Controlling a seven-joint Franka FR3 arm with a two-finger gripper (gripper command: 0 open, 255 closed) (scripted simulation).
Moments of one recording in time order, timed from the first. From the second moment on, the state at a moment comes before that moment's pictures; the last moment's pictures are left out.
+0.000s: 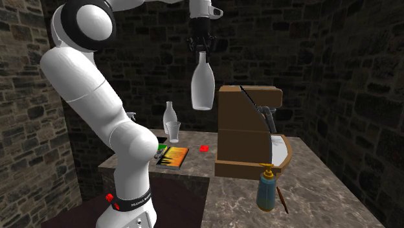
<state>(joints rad) 0.01 -0.51 0.00 -1.77 0.02 1.33 -0.24</state>
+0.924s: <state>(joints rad) 0.08 -0.18 0.24 -1.45 0.04 1.35 0.09</state>
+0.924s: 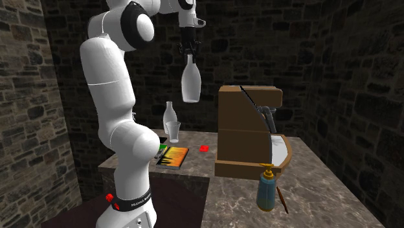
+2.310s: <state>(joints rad) 0.16 0.03 0.35 -1.41 -0.03 1.51 0.26</state>
